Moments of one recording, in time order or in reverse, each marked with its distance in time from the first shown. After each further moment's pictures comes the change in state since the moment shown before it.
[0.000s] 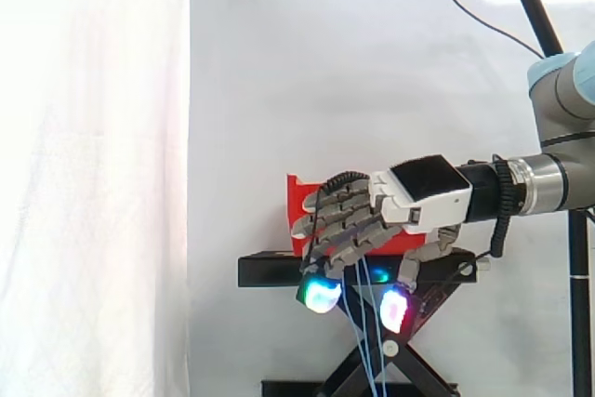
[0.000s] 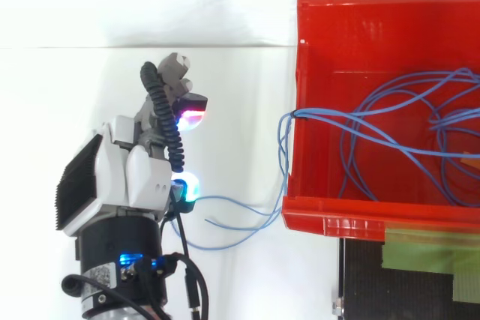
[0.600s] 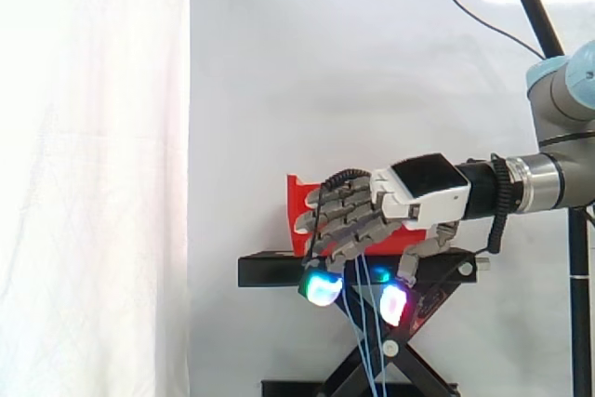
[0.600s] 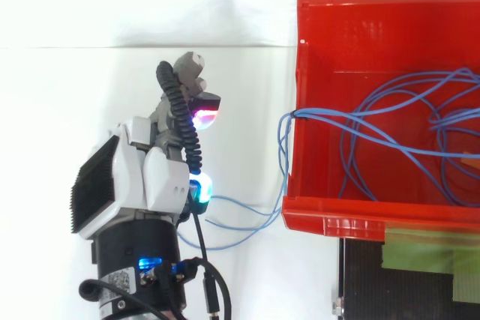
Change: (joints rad) arm -0.029 0.000 0.008 0.000 -0.027 -0.001
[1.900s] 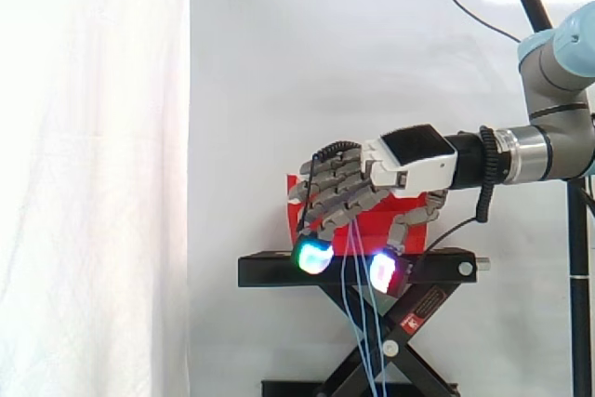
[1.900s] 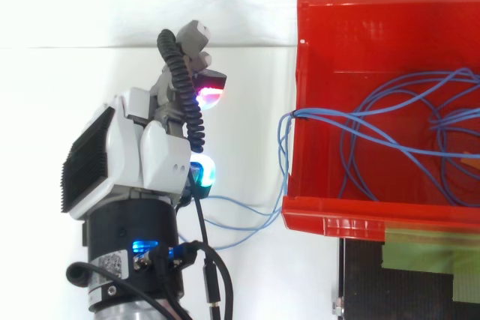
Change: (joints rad) arm -0.008 -0.001 0.099 -0.091 0.018 0.000
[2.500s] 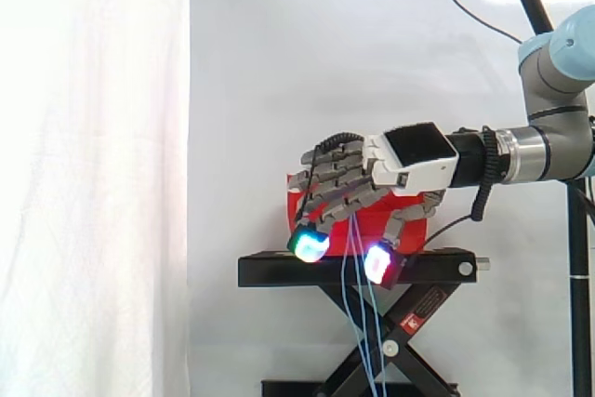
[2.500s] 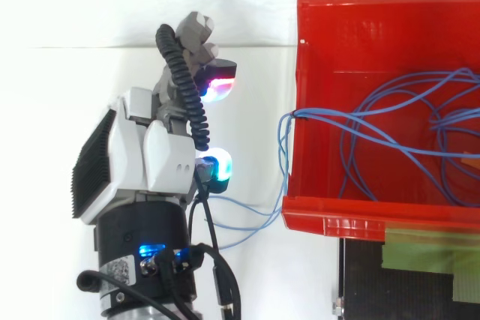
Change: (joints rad) arm -0.020 0.000 0.000 0.018 -0.035 -0.108
